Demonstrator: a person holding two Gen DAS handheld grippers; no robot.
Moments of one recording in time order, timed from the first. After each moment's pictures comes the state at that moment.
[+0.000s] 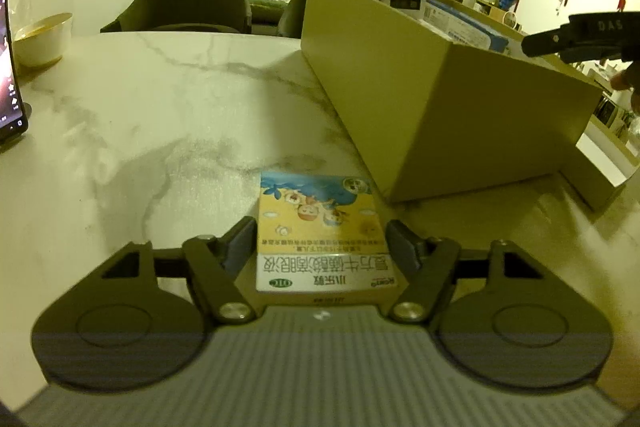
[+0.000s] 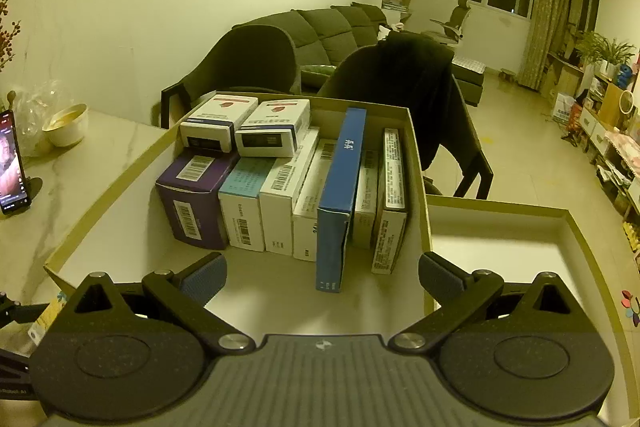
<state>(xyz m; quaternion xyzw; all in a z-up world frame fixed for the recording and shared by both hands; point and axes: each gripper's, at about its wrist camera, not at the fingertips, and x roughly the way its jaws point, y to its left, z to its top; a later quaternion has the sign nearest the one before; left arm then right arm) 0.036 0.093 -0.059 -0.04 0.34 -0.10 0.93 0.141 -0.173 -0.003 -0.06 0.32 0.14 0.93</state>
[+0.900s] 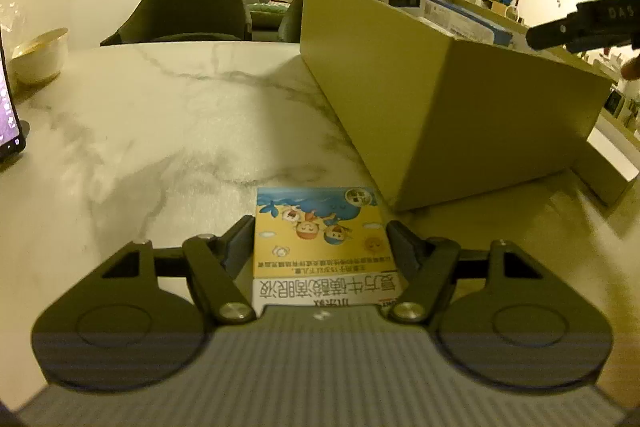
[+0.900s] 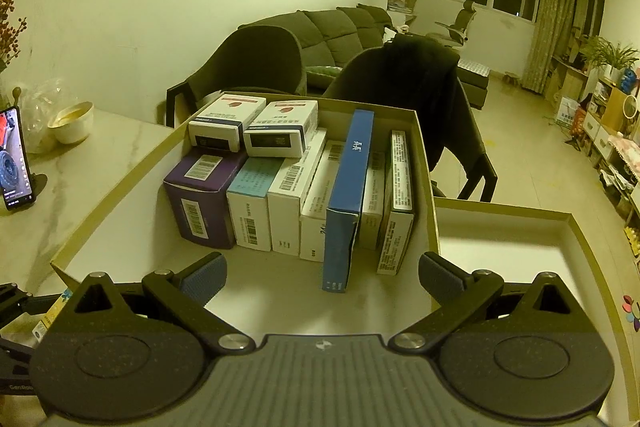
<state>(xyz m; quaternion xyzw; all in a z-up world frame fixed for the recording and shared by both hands) 0.041 0.087 -0.062 -0.02 0.33 -0.10 0.94 0.137 -0.167 -0.002 -0.07 0.32 0.14 0.93</state>
